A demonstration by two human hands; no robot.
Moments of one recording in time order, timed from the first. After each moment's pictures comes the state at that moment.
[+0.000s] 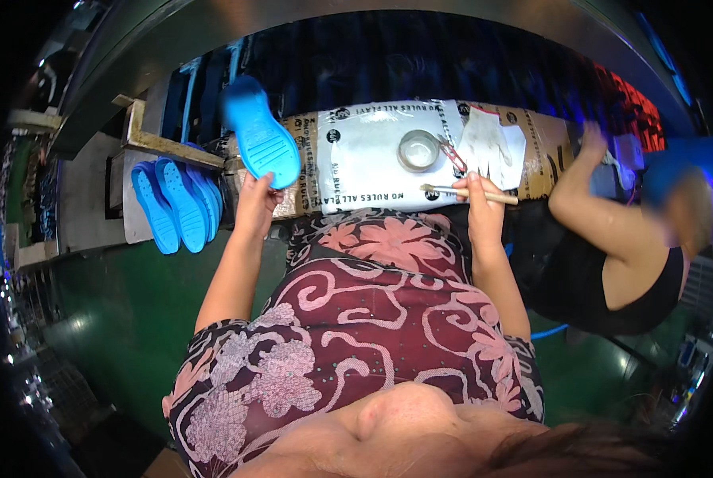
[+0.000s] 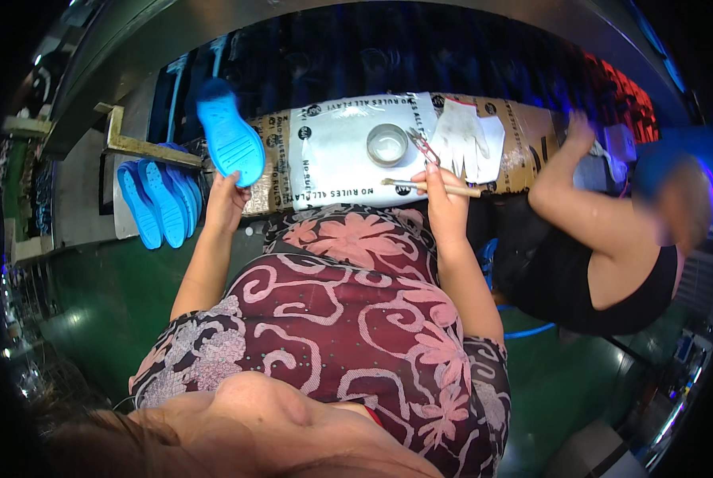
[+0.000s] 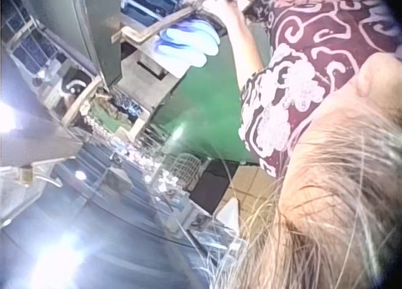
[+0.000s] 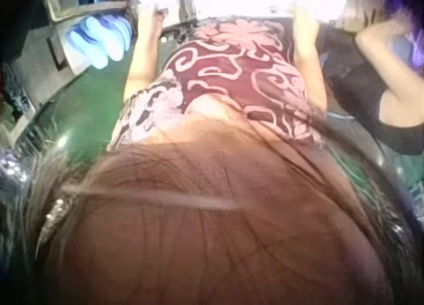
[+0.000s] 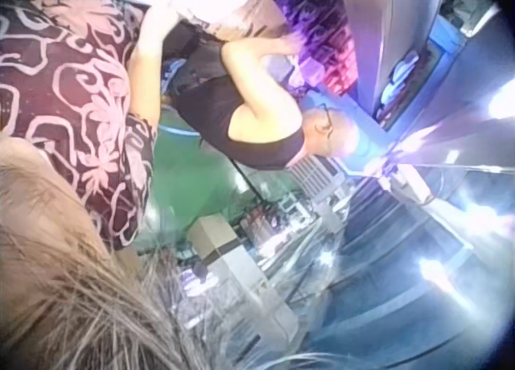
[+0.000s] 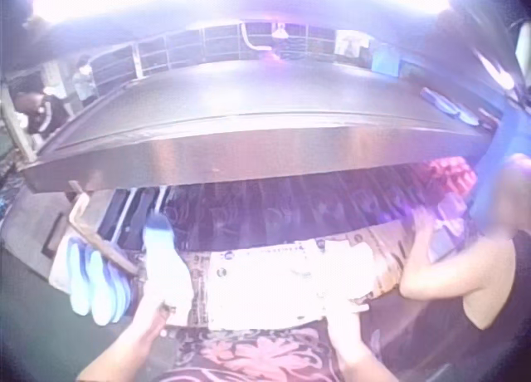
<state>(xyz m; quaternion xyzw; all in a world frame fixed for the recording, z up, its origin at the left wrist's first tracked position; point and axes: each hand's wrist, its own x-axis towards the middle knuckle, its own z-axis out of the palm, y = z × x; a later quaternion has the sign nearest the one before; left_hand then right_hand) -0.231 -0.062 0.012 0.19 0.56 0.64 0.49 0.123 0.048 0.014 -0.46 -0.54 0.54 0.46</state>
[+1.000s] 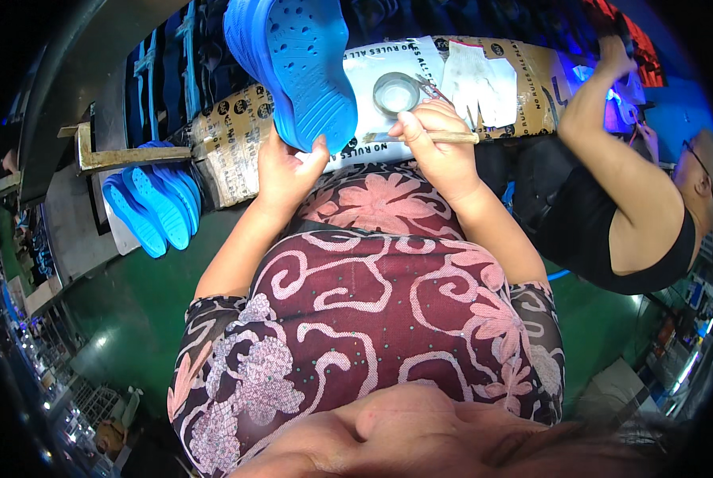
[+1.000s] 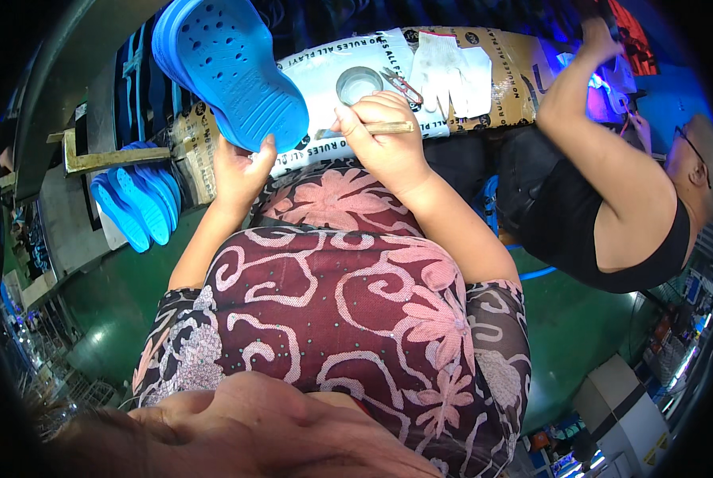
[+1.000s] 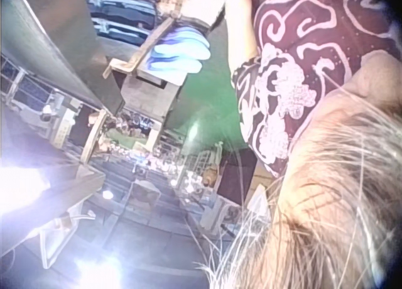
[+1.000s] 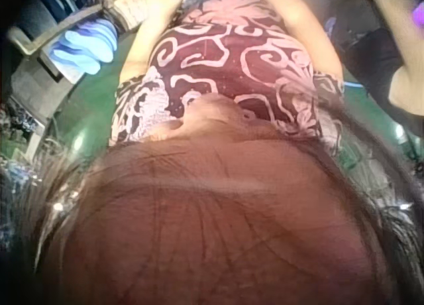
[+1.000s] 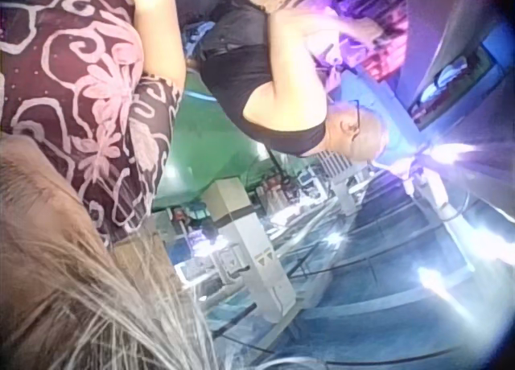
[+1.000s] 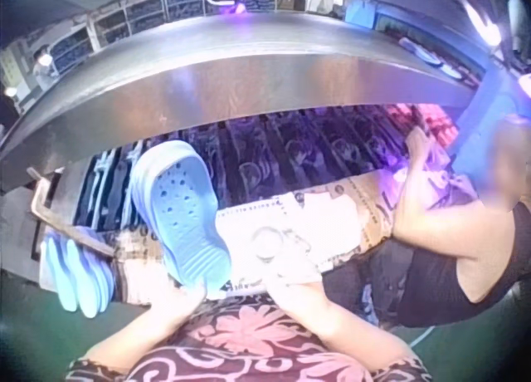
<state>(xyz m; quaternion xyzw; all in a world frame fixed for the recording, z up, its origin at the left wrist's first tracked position) -0.126 -0.024 0.046 0.53 0.60 0.51 0.30 0.079 0.052 0.044 -0.31 -0.75 0.36 0.47</state>
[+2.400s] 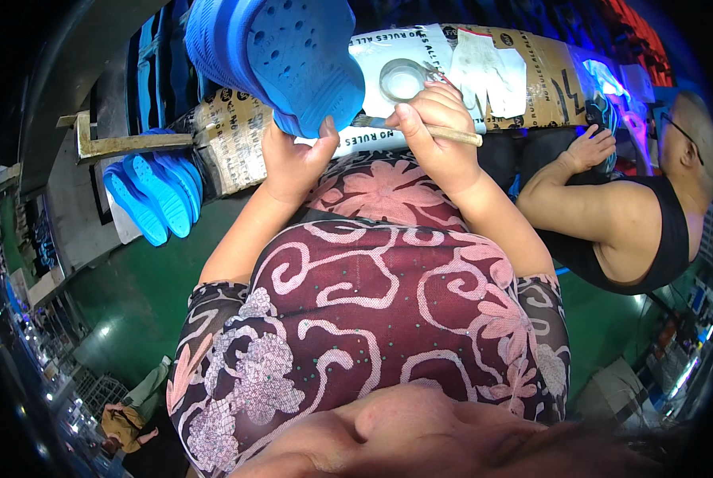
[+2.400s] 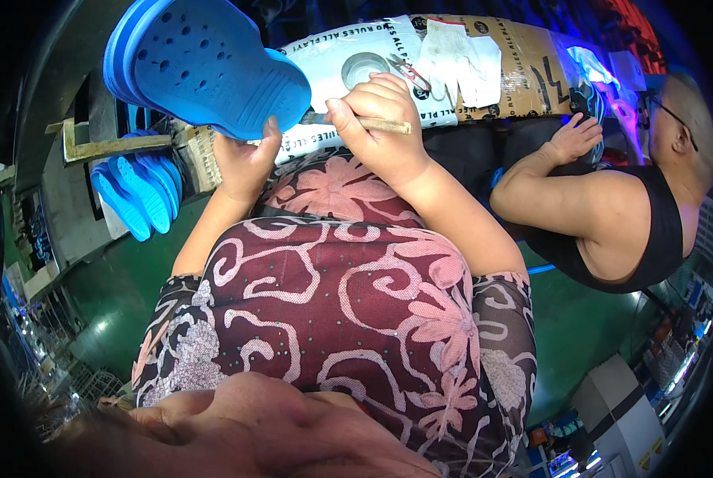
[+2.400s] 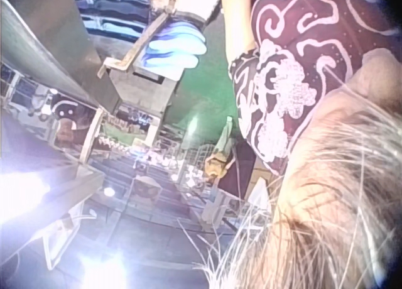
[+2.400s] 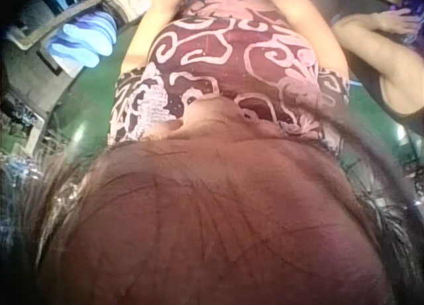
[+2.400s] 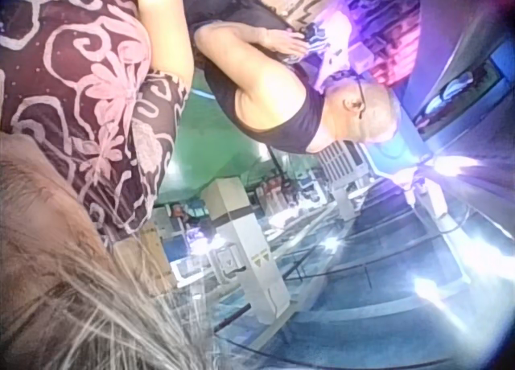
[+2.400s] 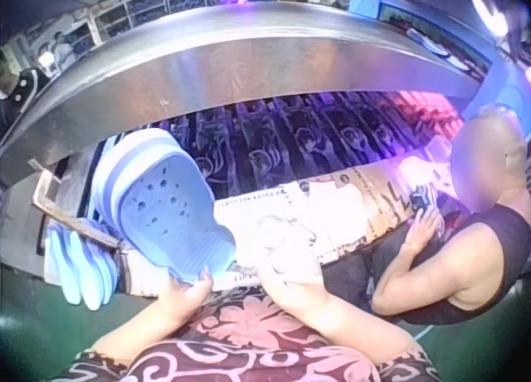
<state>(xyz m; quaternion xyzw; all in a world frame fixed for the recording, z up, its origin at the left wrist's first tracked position) -0.124 -0.020 0.039 0.62 0.54 0.55 0.13 0.068 0.047 0.048 -0.26 -0.77 0.27 0.51</state>
